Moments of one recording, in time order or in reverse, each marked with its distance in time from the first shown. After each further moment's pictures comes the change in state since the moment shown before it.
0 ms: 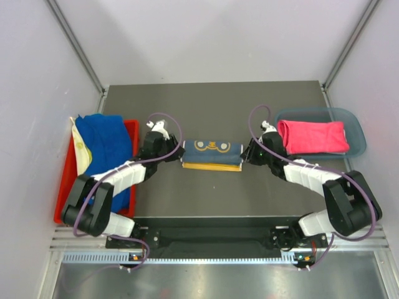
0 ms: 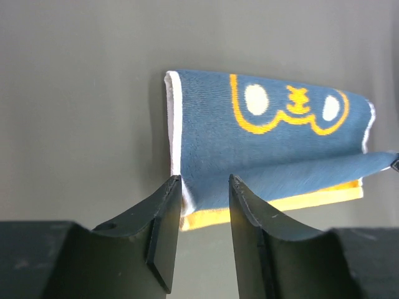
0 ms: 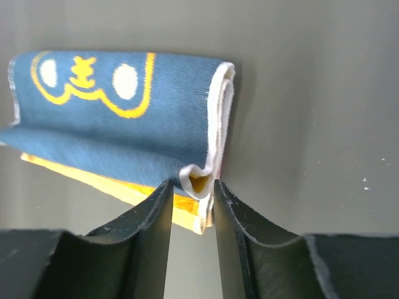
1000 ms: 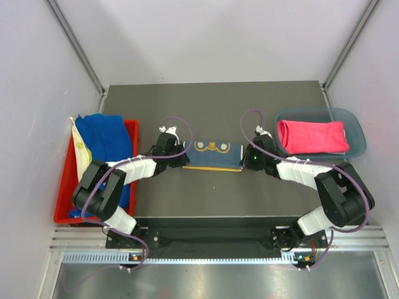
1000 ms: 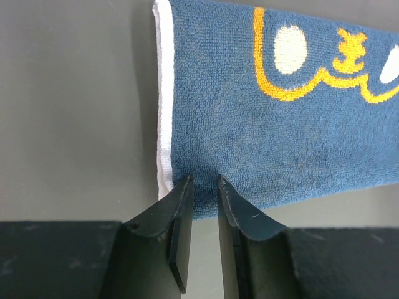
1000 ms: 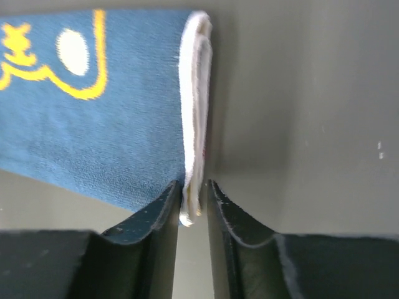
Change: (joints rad) left arm -0.089 0.126 0.081 -0.151 -0.036 -0.021; right arm 0.066 0.067 0.050 -0.111 0.087 0.045
